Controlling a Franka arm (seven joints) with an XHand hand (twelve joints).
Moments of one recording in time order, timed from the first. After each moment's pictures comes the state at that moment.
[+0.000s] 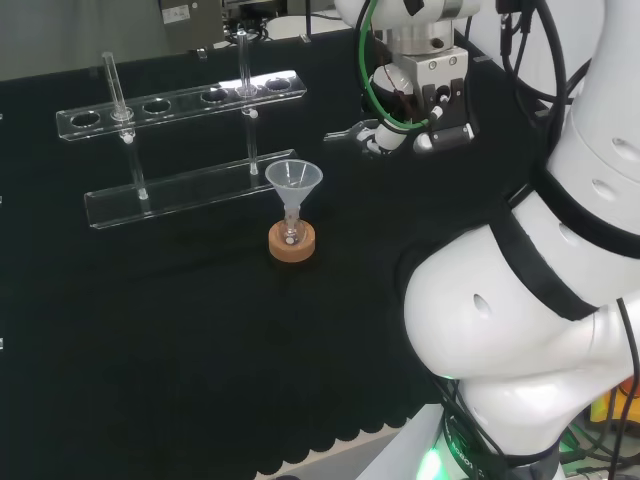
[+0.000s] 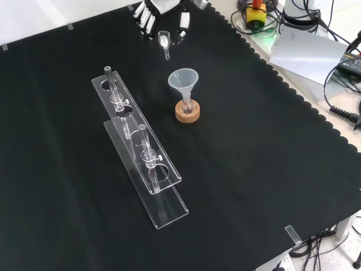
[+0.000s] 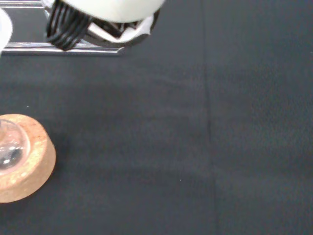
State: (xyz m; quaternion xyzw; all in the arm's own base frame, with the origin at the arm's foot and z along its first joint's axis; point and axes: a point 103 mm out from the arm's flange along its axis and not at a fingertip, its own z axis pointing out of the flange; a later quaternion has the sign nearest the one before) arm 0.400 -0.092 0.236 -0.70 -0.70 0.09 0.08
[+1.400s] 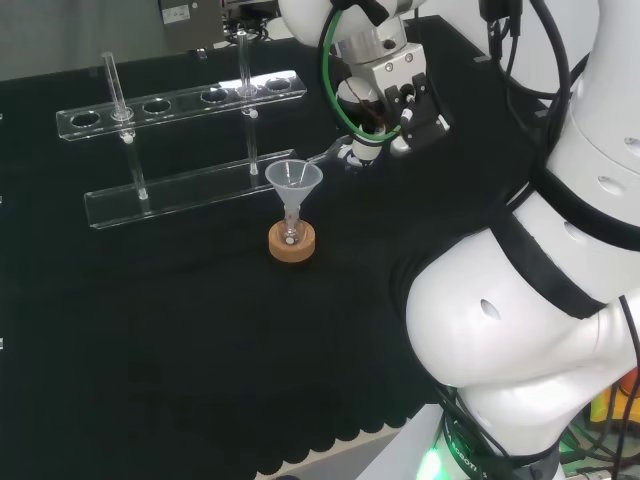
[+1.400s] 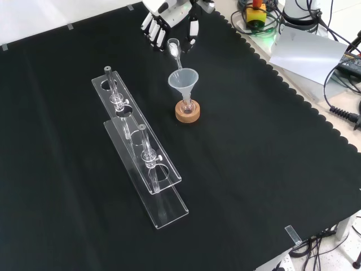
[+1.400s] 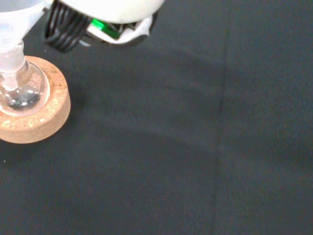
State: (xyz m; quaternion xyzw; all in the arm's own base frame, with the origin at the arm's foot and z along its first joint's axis) arm 0.401 -0.052 0.240 -0.66 -0.72 0.20 0.05
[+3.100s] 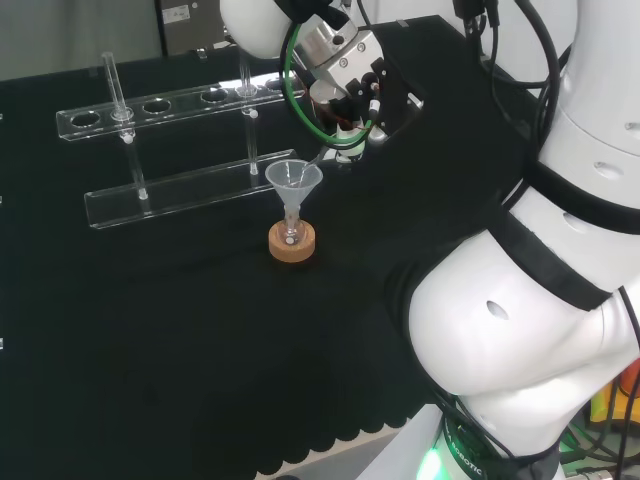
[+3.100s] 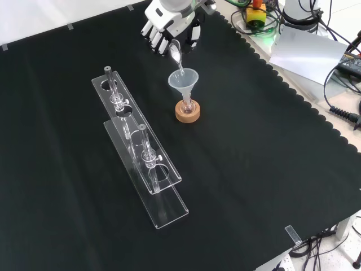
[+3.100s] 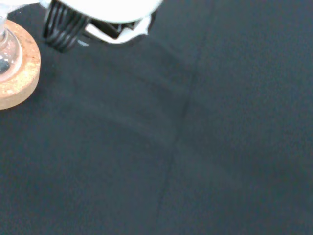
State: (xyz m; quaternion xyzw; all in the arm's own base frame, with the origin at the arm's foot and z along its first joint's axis) arm 0.414 -0.024 0.258 -0.63 -0.71 0.32 -0.02
